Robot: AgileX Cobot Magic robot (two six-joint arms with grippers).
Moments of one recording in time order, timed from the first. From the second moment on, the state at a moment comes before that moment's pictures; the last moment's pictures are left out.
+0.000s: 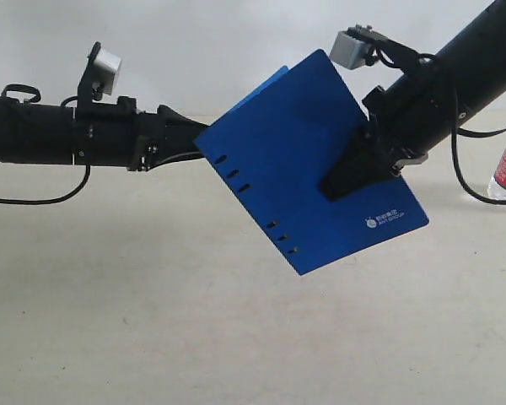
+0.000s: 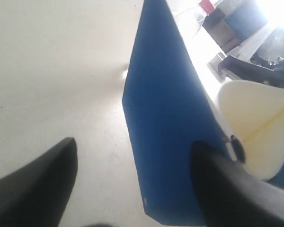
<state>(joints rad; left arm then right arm) -0.17 1.93 -1.06 -1.71 1.06 1.60 0.22 1.71 -1.27 0.74 1.13 -1.11</state>
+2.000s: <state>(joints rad) -0.15 2.04 -1.01 -1.67 1.20 2.11 0.22 1.73 -1.26 0.74 1.07 -1.22</state>
